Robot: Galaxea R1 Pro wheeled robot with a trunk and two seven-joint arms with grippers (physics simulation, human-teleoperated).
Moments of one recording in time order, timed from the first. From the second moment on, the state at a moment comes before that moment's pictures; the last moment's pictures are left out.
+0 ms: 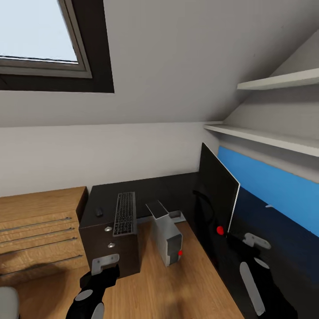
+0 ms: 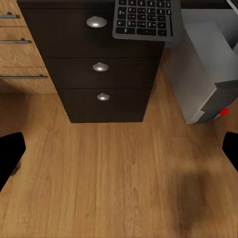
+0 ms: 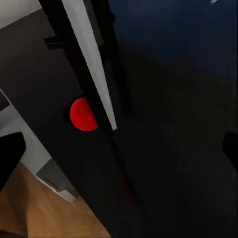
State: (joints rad) left arm -0.01 -0.10 -0.15 -1.59 0.21 0.60 0.49; right arm -0.30 -0.02 -0.16 -1.24 -0.30 0.31 -0.29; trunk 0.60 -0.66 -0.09
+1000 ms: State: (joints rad) left arm -0.01 -0.10 -0.15 -1.60 0.21 0.60 0.49; right arm -0.81 -0.25 -0.25 -0.26 -0.30 -0.28 -0.30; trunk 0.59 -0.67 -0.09
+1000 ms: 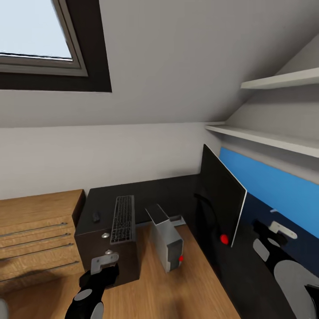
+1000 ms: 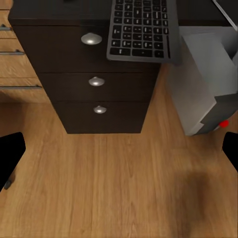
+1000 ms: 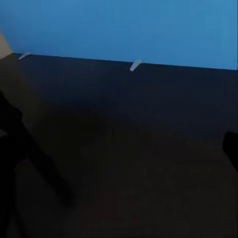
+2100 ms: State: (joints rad) left arm -0.01 -0.09 -0.16 -1.59 0.21 0.60 0.49; right arm -0.82 -0.27 -0.24 -0.22 -0.13 -0.29 -0.02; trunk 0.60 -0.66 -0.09
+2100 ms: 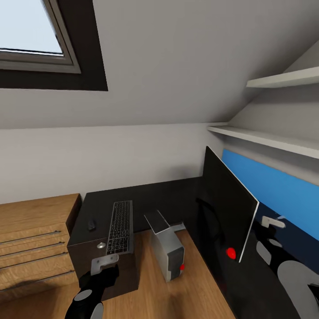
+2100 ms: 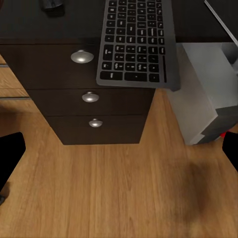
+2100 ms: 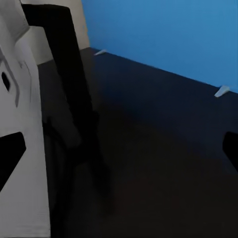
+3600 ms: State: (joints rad) left arm -0.01 -0.09 -0.16 -1.59 0.21 0.60 0.49; right arm -0.82 -0.06 -0.24 -0.20 -0.05 -0.29 -0.10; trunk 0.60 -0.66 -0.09
